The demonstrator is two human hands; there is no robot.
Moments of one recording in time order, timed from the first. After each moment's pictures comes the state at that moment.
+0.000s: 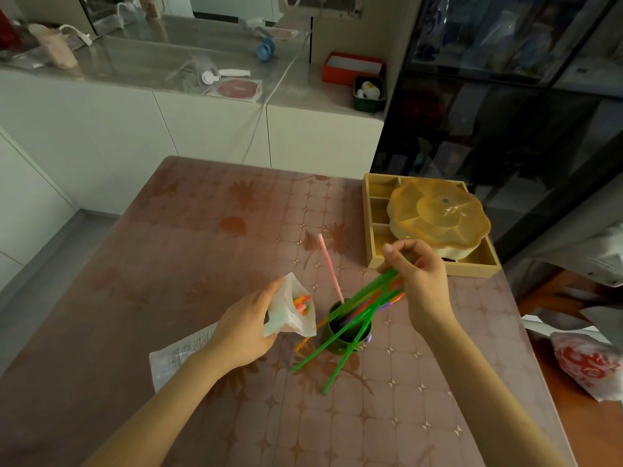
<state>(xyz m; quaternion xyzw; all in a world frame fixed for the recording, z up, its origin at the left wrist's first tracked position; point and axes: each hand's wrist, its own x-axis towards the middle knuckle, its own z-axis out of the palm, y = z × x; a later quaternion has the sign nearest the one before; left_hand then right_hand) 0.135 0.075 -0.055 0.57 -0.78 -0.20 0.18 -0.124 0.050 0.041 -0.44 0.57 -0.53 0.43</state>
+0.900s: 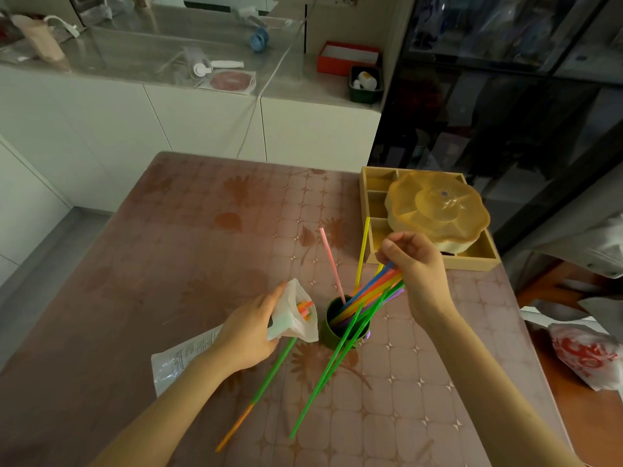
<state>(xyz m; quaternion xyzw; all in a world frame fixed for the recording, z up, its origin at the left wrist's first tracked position) 0.129 0.073 -0.074 0.55 -0.79 -0.22 0.15 -0.128 0.041 0.040 -0.43 0.60 -0.51 0.44</state>
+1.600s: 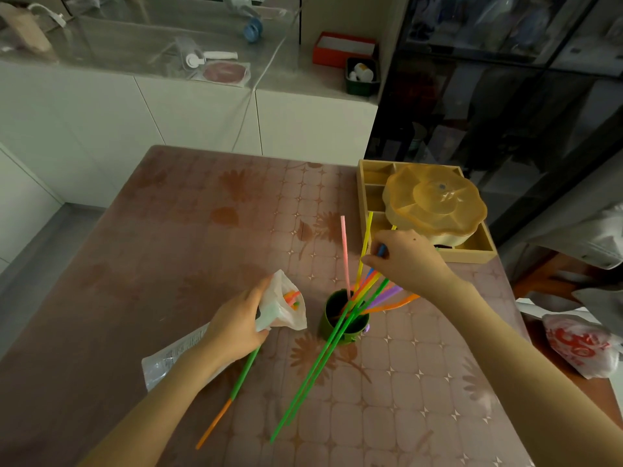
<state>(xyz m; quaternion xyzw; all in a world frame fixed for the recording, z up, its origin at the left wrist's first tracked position) 0.144 0.068 -0.078 0.58 -0.76 -0.24 0.16 -0.129 0.019 0.055 -0.77 0.63 -0.06 0.13</state>
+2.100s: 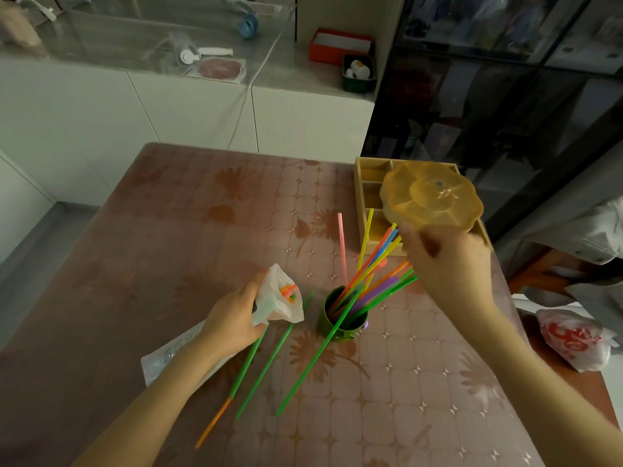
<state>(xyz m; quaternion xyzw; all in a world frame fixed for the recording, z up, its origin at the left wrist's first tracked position) 0.144 0.065 -0.072 0.59 -0.76 -0.24 0.15 -0.143 0.064 0.072 -0.65 0.70 -0.29 0.08</state>
